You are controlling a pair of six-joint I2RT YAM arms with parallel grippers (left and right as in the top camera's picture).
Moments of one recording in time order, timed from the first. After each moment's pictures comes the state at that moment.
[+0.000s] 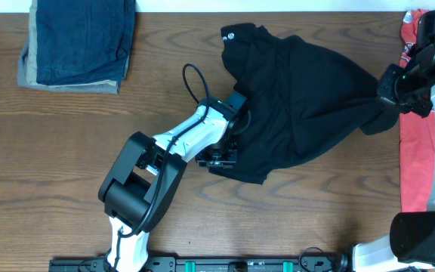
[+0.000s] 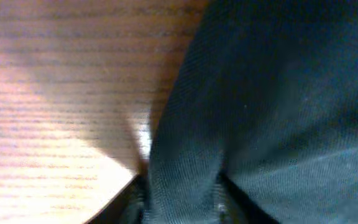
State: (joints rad) left arm -0.62 2.03 1.34 -1.00 0.11 -0.57; right arm -0.15 1.69 1.82 -1.45 0.03 0.39
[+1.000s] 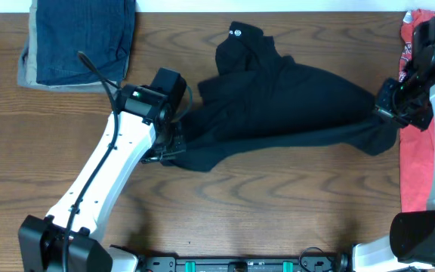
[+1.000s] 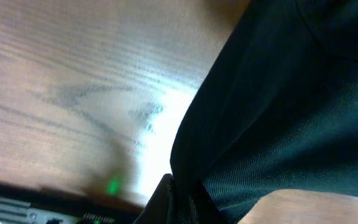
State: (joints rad) left arm -0.36 1.56 1.34 -1.36 -0.03 -0.59; right arm -0.15 1.69 1.79 -1.61 0.03 0.41
